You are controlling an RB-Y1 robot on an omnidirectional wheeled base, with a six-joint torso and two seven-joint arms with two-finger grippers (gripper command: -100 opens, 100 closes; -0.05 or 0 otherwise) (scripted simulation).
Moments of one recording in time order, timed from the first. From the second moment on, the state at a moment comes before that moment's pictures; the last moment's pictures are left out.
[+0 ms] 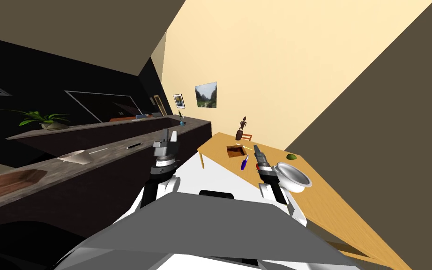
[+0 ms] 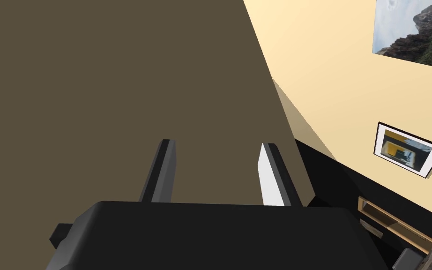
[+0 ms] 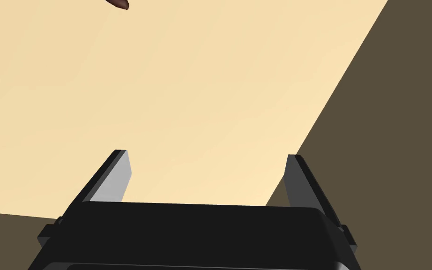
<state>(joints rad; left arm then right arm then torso) 0.52 0.02 0.00 -2.39 -0.04 -0.56 0.07 0.32 -0.18 -0.14 -1.85 0.16 -0.47 0.34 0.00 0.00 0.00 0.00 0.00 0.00</state>
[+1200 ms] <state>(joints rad) 0.52 0.02 0.00 -2.39 -0.04 -0.56 0.07 0.25 -0.16 -0.22 -1.54 0.24 -0.53 0.61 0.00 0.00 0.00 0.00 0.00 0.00</state>
